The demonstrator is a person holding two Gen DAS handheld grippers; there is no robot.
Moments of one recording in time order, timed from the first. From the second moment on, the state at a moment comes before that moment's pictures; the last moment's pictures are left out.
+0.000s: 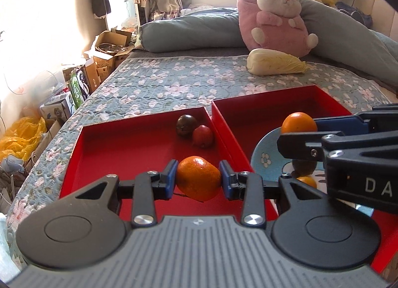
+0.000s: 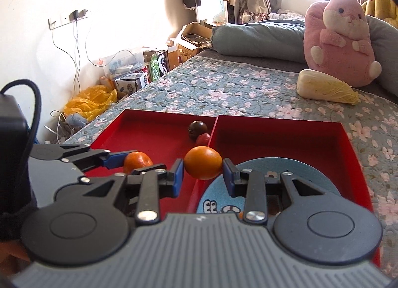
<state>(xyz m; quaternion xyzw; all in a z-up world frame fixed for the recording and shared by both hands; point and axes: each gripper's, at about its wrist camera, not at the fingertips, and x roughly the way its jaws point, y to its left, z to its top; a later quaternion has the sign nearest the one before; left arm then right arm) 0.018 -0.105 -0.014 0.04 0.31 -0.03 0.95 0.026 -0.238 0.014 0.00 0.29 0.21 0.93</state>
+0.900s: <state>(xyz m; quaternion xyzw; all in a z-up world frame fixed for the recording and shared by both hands) 0.033 -0.168 -0.029 0.06 0.31 -0.13 0.94 0.013 -0.332 -0.029 0.01 0.32 0.12 0.94</state>
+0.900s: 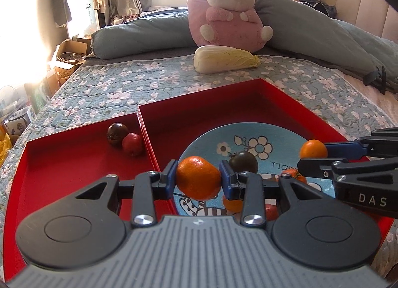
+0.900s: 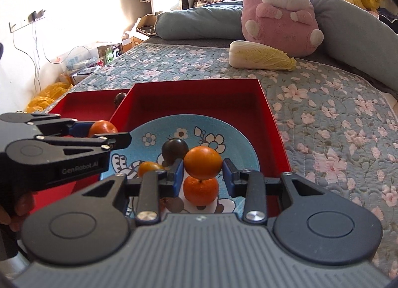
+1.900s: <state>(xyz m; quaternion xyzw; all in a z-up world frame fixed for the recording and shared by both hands) 0.072 -0.177 -0.051 0.05 0.33 -0.16 0.93 0.051 -0.316 -0.049 0.00 0.35 0.10 0.93</state>
